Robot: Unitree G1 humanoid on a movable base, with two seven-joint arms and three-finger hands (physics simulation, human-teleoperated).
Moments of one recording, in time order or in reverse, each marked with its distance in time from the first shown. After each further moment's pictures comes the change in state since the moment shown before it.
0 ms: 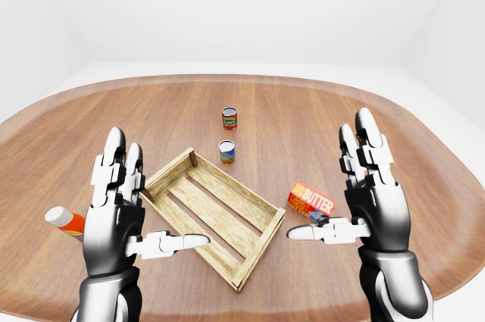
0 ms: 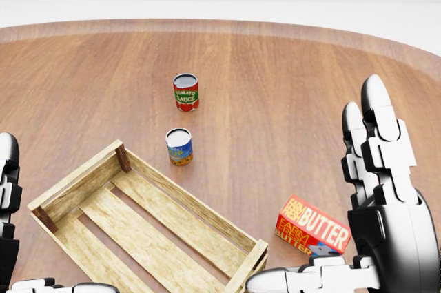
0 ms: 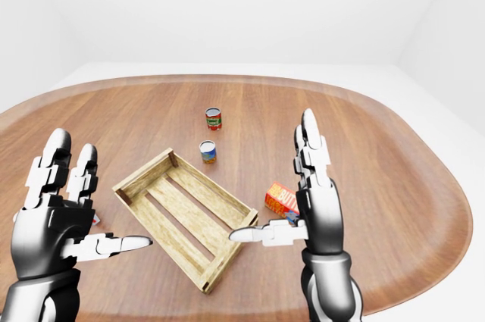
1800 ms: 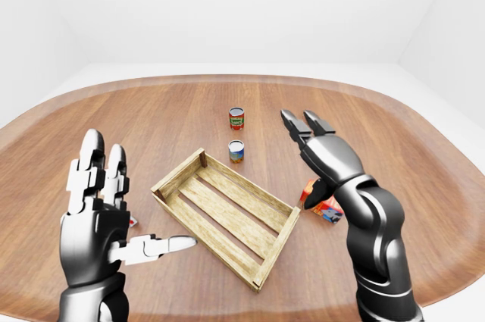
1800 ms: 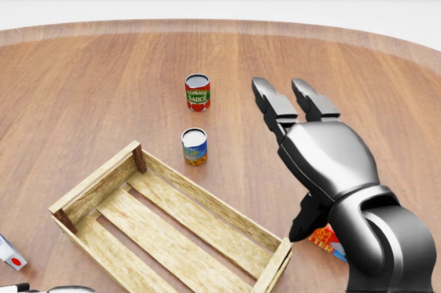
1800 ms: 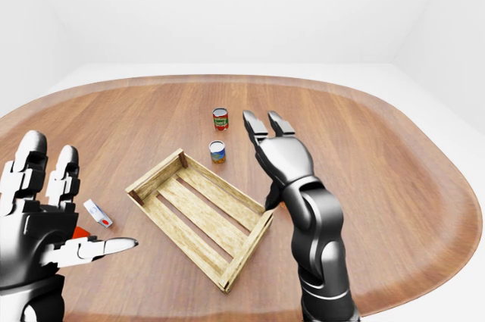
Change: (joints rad) left arm 0.002 -0.038 0.105 -0.025 -0.050 0.000 -0.049; right arm -0.496 -0.067 -0.054 0.301 -1.051 0.000 0.664
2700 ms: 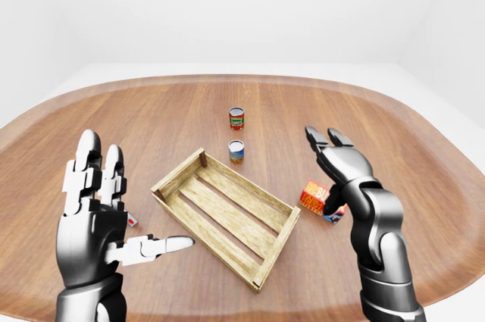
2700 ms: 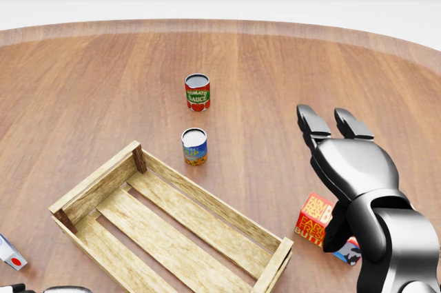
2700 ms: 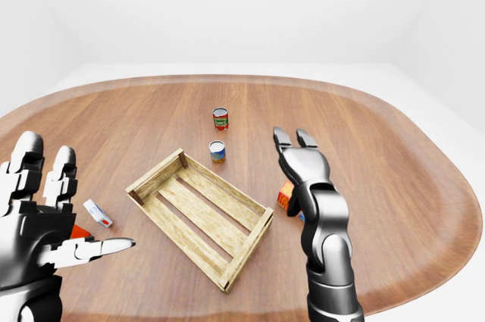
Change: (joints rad) left arm -0.004 -0.008 0.023 0.003 -0.014 0.000 -0.013; right arm 0.012 -0.006 -0.121 0.178 -0.193 0.000 0.000
